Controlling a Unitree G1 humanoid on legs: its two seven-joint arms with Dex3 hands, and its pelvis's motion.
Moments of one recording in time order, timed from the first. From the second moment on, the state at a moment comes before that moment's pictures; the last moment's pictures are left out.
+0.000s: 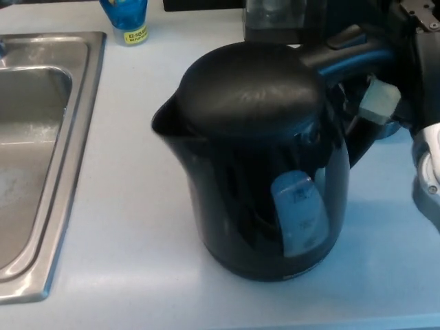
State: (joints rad) left_arm 0.56 0.06 0.40 1.16 -0.17 -0.70 -0.04; right_arm -0.51 -0.36 0.13 -0.37 0.10 0.68 -0.24
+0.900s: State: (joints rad) left_arm 0.57 0.06 0.41 1.16 -0.18 -0.70 -0.05; right_arm -0.43 -0.73 0.15 -0.51 0.13 0.89 0.14
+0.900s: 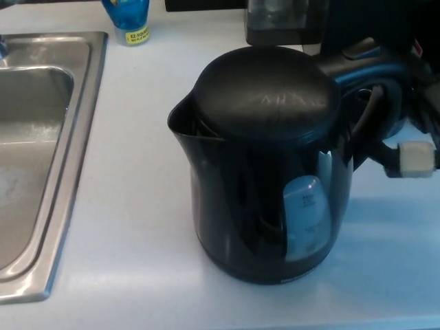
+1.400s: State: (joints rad) left_arm 0.57 0.06 0.41 1.18 -0.18 -0.70 -0.05; right_arm -0.27 -1.07 -0.11 -0.64 0.19 0.89 0.40
